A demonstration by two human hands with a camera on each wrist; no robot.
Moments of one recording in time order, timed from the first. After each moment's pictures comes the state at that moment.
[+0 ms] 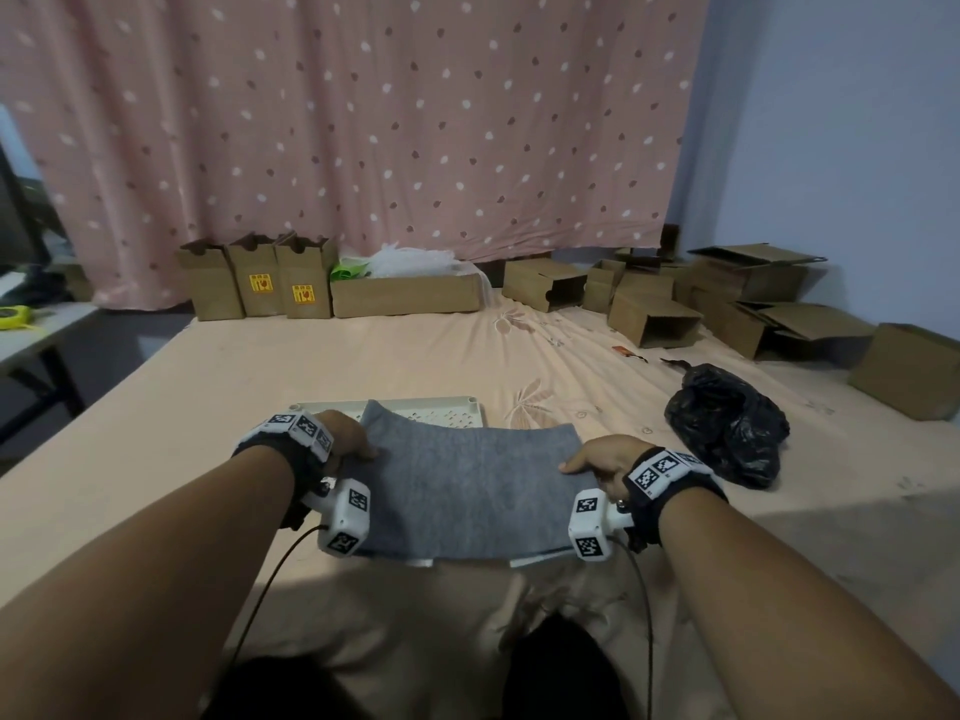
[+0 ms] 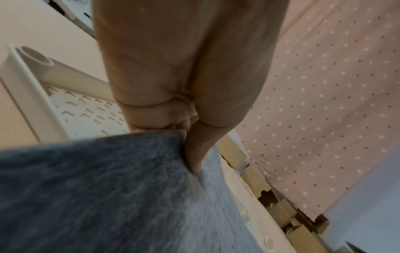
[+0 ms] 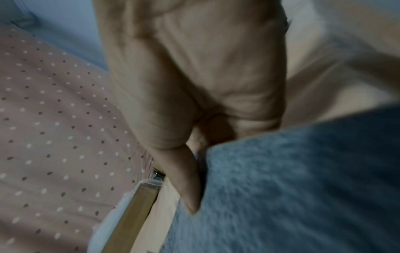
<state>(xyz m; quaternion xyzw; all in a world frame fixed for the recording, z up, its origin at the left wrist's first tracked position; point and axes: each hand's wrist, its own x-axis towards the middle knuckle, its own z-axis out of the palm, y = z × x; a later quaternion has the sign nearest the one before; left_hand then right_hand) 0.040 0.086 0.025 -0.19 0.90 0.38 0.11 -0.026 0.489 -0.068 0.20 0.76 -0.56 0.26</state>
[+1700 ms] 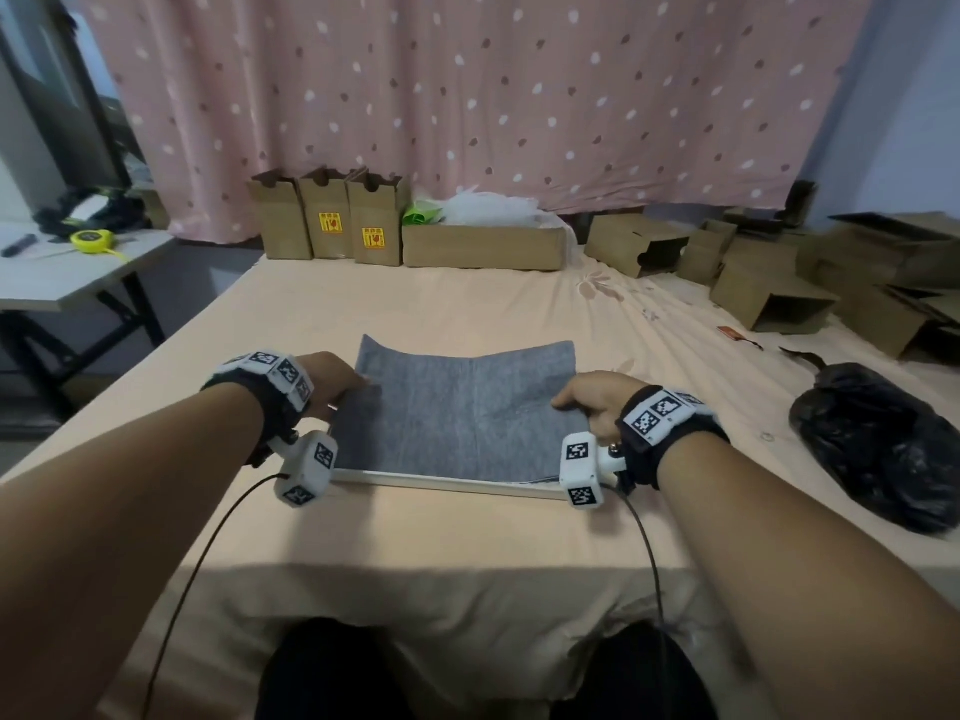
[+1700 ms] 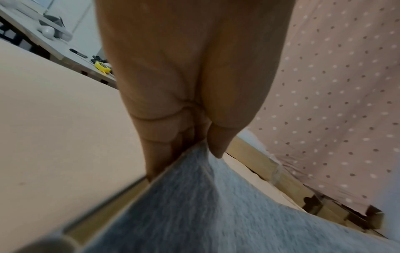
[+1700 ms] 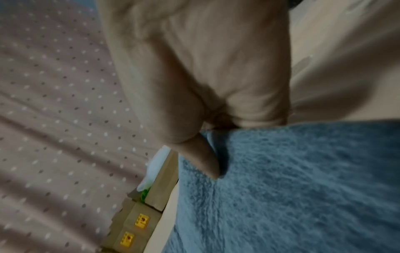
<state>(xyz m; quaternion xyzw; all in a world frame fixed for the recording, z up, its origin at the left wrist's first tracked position) 0.013 -0.029 0.024 -0.23 0.82 0.51 0.12 -0.025 0.306 0.022 0.14 0.72 -0.62 0.26</state>
